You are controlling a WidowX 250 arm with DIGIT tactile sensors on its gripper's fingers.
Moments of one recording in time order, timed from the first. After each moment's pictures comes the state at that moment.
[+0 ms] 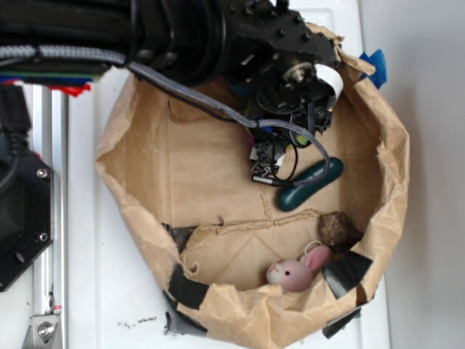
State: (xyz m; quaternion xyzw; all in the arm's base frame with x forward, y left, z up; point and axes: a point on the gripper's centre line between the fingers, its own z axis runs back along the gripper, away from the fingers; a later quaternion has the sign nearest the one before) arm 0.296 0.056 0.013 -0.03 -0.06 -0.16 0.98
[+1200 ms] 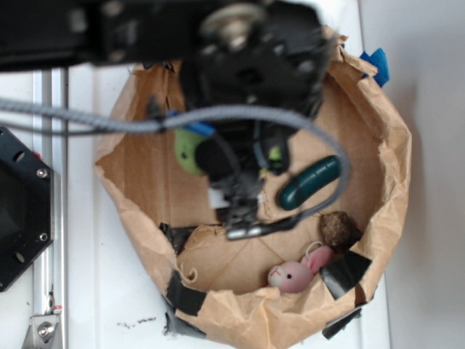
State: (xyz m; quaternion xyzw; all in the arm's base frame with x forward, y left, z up) arm 0.251 0.013 0.172 -0.06 -0.02 0.04 1.00
